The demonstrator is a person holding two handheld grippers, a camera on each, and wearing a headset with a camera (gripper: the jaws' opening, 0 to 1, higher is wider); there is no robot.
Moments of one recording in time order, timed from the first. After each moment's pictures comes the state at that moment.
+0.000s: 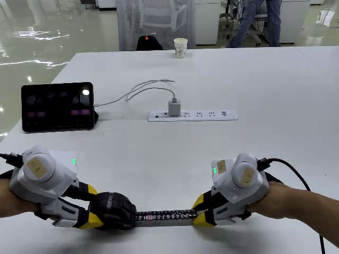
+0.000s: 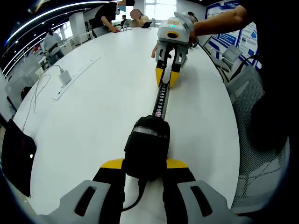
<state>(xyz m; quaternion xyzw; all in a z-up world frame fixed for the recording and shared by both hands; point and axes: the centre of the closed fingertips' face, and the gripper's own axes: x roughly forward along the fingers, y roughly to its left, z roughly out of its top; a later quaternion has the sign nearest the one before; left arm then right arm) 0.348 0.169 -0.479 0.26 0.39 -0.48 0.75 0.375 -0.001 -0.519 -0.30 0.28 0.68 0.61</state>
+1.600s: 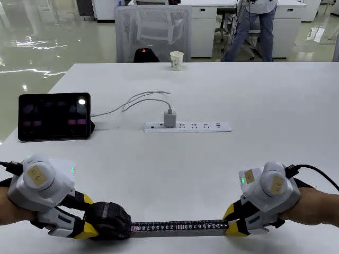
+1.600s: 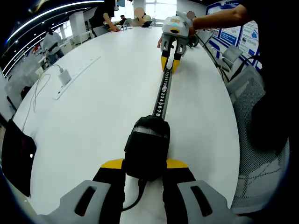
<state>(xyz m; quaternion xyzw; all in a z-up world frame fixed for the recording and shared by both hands) 0.351 0.171 -0.482 0.26 0.39 -0.47 0.74 0.386 -0.084 -0.520 -0.35 0.32 0.65 0.59</state>
